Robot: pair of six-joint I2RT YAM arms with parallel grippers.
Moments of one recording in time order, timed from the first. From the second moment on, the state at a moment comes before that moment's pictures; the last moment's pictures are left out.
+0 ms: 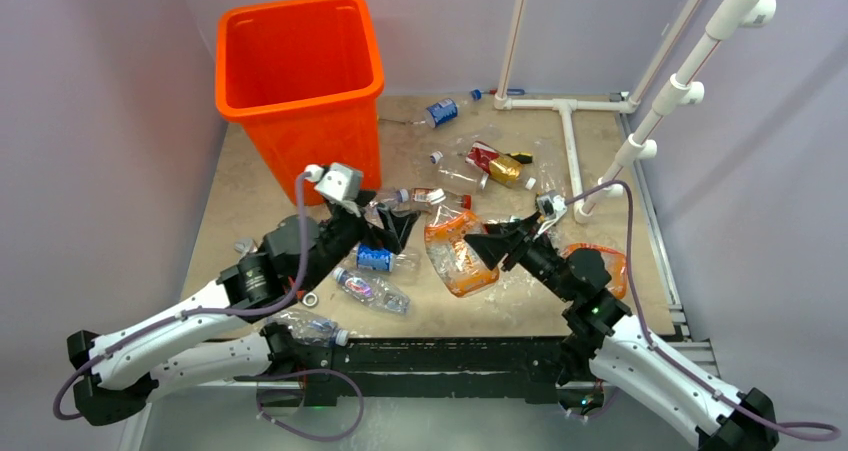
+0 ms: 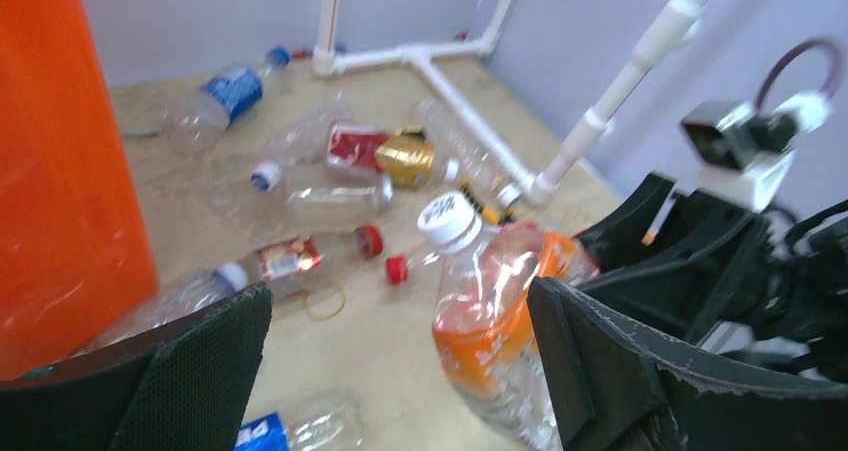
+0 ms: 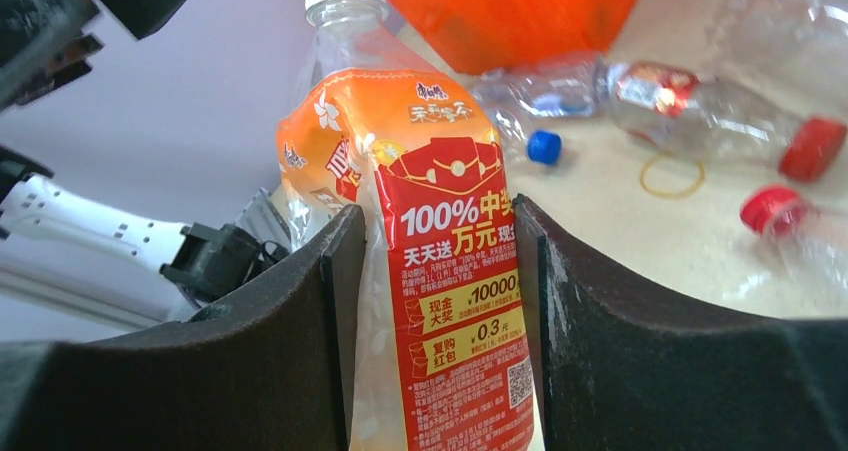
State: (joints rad) left arm -1.06 0.81 0.89 -0.16 -0.45 -0.30; right arm 0.68 0.54 0.28 0.36 -0.10 0.62
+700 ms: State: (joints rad) left arm -0.90 0.85 0.89 0.12 -0.06 -0.36; right arm 0.68 0.66 0.28 0.81 -0.33 0.49
